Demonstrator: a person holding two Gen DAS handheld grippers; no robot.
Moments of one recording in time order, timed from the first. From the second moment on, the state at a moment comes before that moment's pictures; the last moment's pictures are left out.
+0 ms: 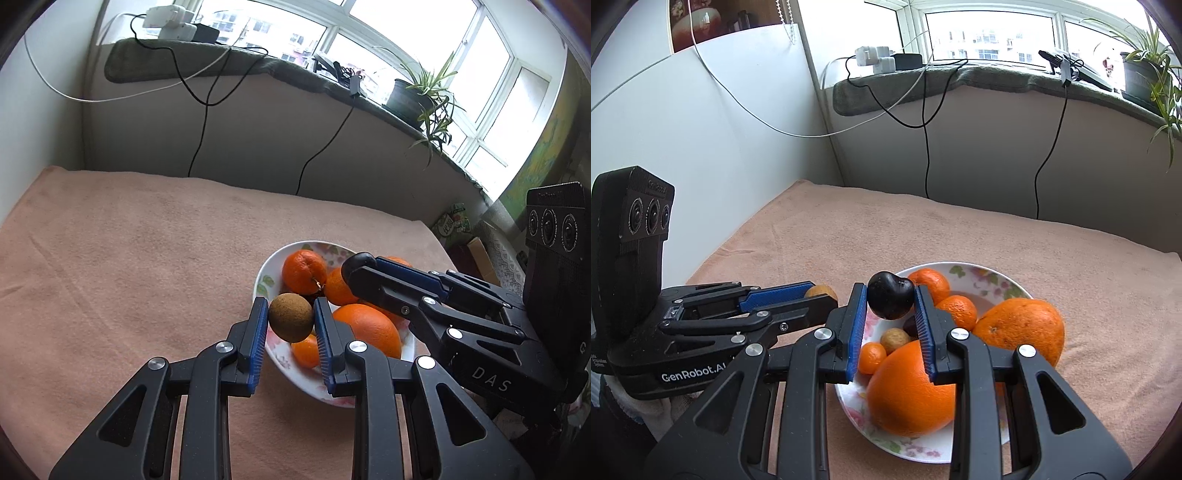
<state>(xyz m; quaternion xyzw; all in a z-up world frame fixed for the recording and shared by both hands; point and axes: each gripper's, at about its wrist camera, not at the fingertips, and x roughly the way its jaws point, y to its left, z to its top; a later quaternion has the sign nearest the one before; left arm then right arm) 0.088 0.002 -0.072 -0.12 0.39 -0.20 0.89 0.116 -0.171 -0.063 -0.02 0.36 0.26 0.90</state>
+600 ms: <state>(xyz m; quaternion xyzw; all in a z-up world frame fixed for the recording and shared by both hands) 0.095 -0.028 -0.073 -0.10 0.40 -0.22 0.89 0.121 -0.189 -0.066 -0.01 0.37 0.24 0.90</state>
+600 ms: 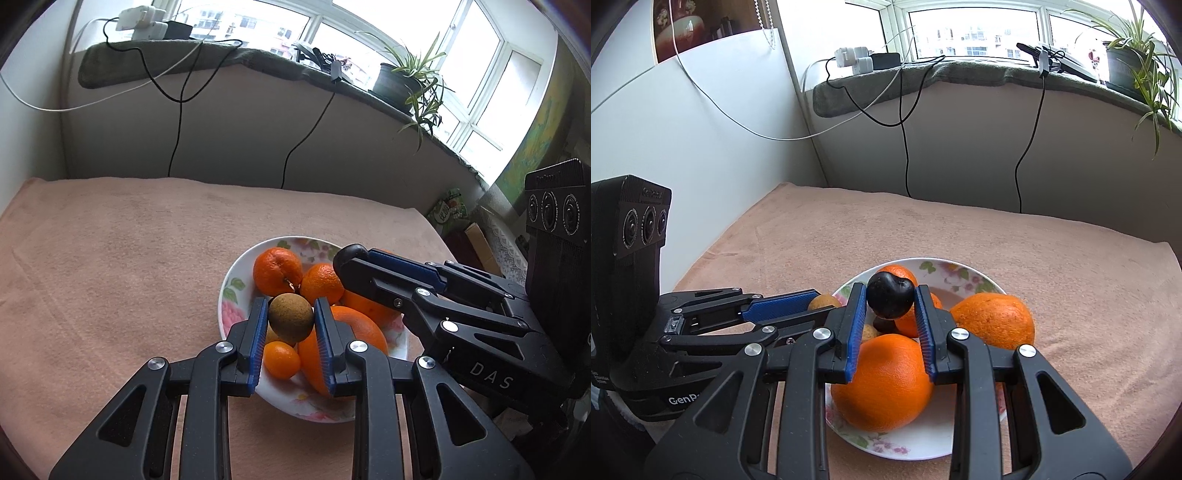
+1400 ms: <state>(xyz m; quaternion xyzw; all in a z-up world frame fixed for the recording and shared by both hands) 0.085 -0.031 -0.064 -0.09 0.38 -0.21 0.90 0.114 -0.213 -0.055 0.01 0.35 0.22 0.91</state>
